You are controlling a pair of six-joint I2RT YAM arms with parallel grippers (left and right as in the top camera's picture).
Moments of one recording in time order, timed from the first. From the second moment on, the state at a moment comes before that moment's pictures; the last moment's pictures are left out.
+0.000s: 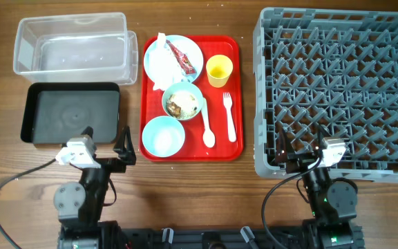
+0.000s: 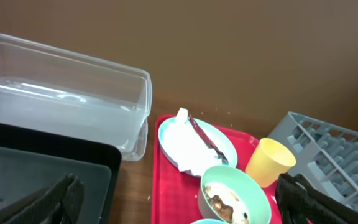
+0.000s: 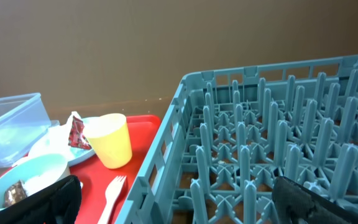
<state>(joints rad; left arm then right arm) 0.07 0.19 0.20 -0.10 0.18 -0.31 0.13 0.06 0.01 0.00 -0.03 0.17</state>
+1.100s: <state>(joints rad) -0.24 2.26 2.09 -0.97 0.08 -0.47 0.13 0.07 0.01 0.00 -0.03 0.17</state>
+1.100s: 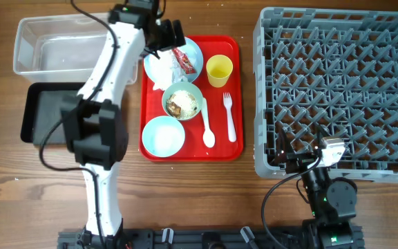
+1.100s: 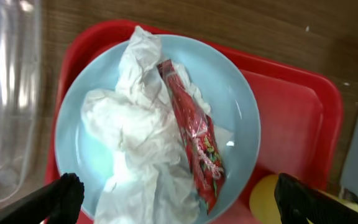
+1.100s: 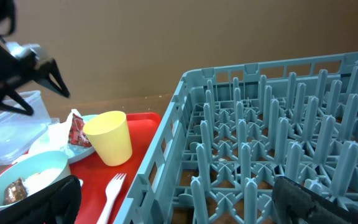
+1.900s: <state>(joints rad) -0.30 2.46 2.11 -0.94 0.00 -0.50 0.13 0.07 0.01 0.00 -0.03 0.17</state>
